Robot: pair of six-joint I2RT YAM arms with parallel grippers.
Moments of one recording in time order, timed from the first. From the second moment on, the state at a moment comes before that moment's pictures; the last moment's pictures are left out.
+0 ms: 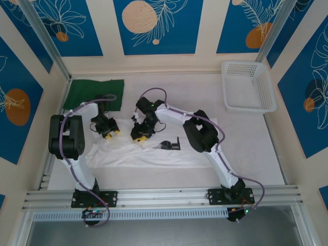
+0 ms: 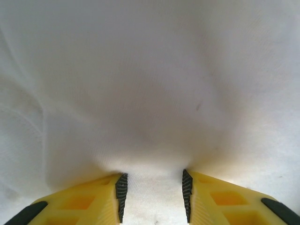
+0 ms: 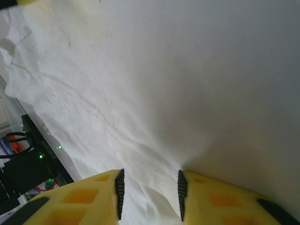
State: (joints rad) left arm -0.04 1.86 1.21 -0.89 0.19 -0.49; right arm 0.78 2.36 1.89 -0.86 -0.68 0.40
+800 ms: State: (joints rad) left arm -0.22 1.96 1.34 -0.83 0.12 -0.68; right arm 0.25 1.95 1.30 -0.82 -0.21 0.66
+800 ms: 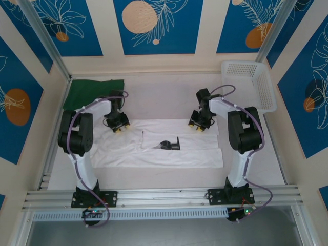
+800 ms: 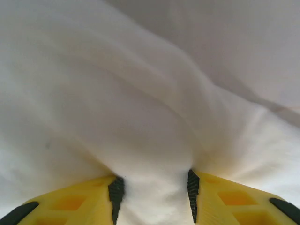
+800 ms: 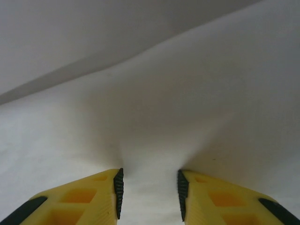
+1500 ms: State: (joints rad) left arm -0.54 2.51 2.23 -0.91 0.10 -0.65; right arm 0.13 1.56 0.97 -0.93 -0.18 0.86
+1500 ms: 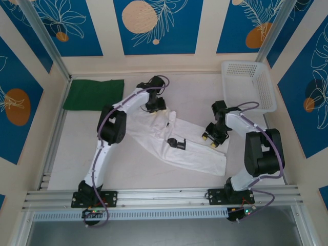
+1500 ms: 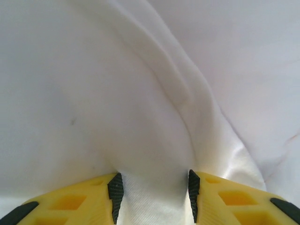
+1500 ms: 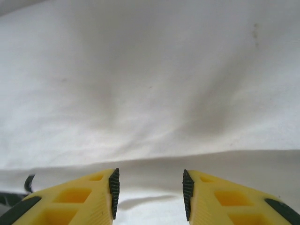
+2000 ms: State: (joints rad) left arm -0.53 2.69 2.60 -1.04 0.06 -0.60; right arm 0.12 1.39 1.05 -1.01 -0.24 0.73
